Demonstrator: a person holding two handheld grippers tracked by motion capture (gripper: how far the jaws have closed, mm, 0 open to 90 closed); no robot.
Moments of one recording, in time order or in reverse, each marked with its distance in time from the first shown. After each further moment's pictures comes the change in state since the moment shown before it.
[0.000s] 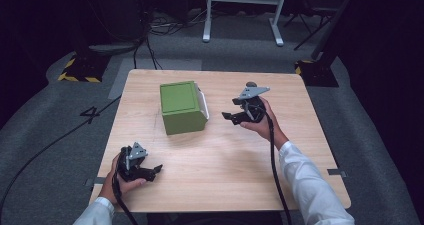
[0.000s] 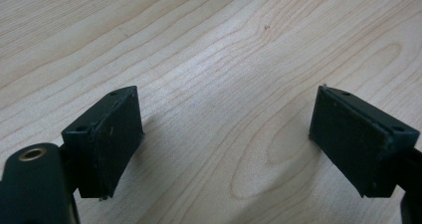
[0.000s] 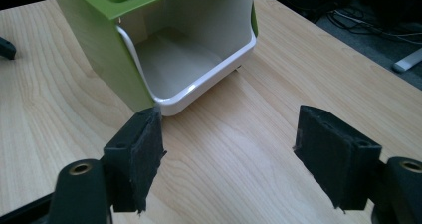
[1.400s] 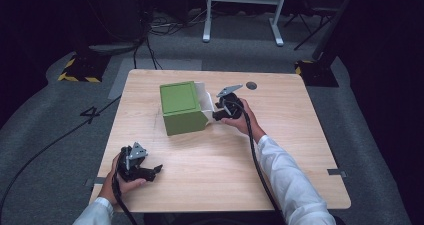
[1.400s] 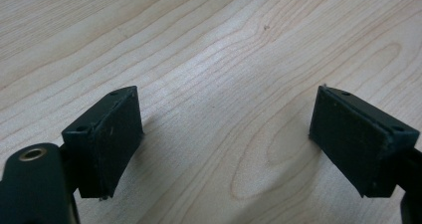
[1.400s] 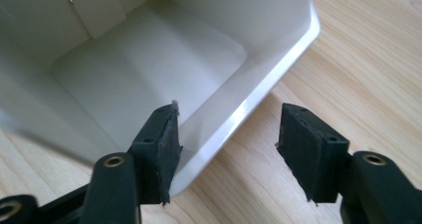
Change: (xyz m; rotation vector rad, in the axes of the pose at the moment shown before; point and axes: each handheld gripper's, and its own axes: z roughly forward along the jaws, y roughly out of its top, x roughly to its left) left arm 0.000 0.000 0.000 0.000 -0.002 0.002; right arm -0.006 0.001 0.087 0.137 0.030 0.072
